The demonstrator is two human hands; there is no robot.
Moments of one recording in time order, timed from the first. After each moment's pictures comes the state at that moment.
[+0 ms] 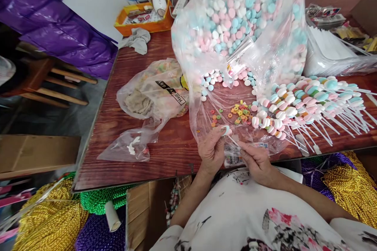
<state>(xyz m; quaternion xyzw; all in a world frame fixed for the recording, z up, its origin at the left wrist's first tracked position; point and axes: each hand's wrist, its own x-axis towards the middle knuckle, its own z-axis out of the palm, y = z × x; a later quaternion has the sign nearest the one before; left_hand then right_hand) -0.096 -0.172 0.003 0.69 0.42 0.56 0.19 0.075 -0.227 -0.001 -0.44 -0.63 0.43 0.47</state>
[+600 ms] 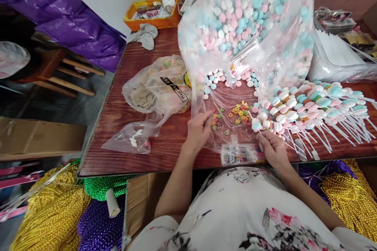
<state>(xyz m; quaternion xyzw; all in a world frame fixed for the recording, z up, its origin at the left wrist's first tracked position) -0.131 -0.122 0.005 0.73 0.57 0.33 0.19 0.125 -0.202 -0.015 -0.57 -0.52 0.47 0.43</state>
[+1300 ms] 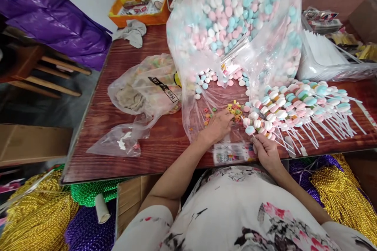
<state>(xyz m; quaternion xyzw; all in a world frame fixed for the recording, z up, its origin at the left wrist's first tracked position) -0.054 -0.091 0.003 0.86 0.44 0.13 0.22 0.139 -0.216 -0.022 -0.59 -0.54 0.44 0.40</state>
